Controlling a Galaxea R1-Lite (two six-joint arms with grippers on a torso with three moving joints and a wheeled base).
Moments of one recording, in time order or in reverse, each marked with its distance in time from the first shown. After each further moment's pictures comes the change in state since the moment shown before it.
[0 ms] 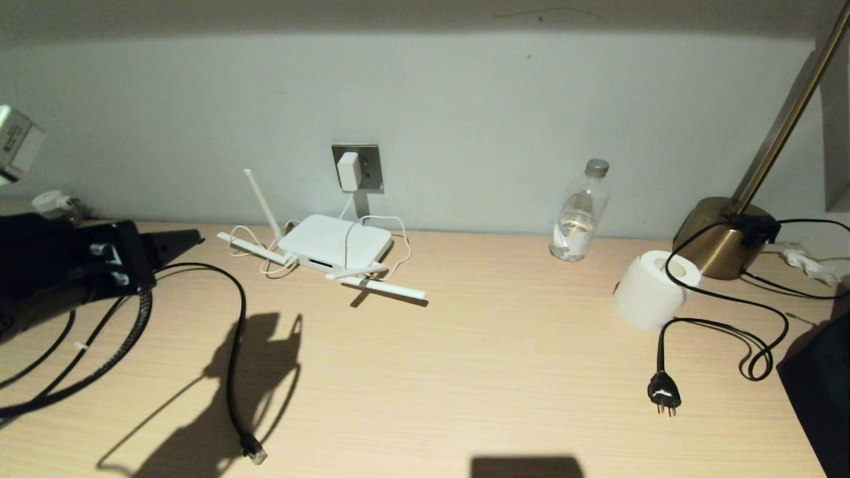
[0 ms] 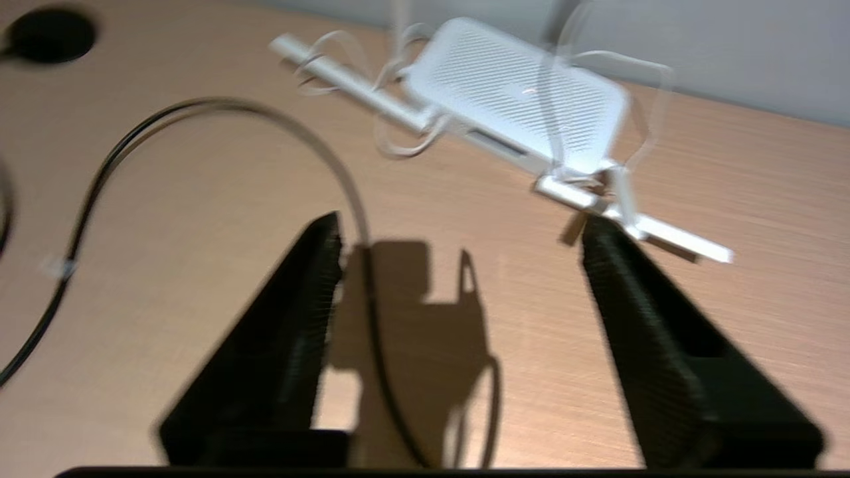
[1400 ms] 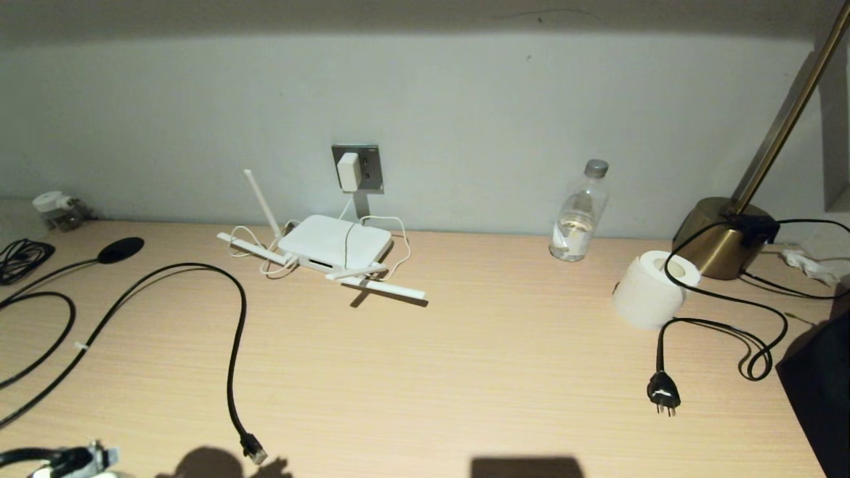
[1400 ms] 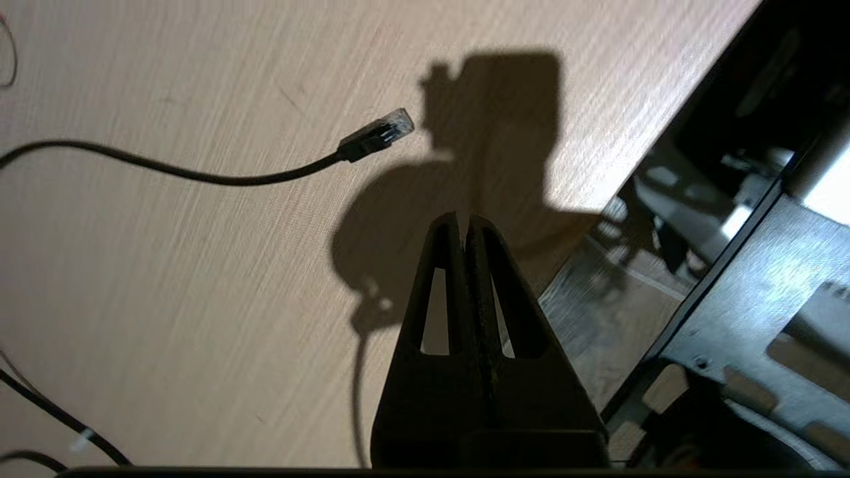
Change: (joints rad) left arm -0.120 -0.258 0.348 0.431 -0.389 0.943; right arm 0.000 0.000 0.000 0.000 0.000 0.000
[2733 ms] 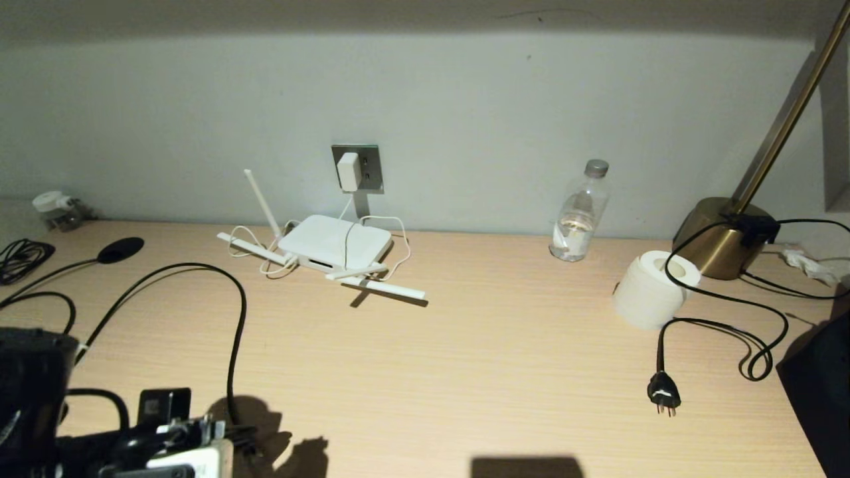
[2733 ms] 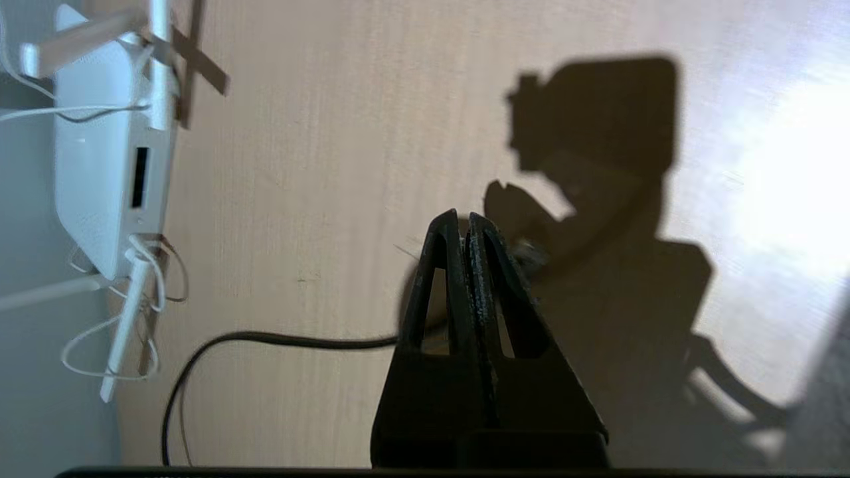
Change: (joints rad) left arm 0.134 0.254 0.073 -0.402 -0.188 0.515; right arm -0.001 0.000 0.000 0.000 0.000 0.000
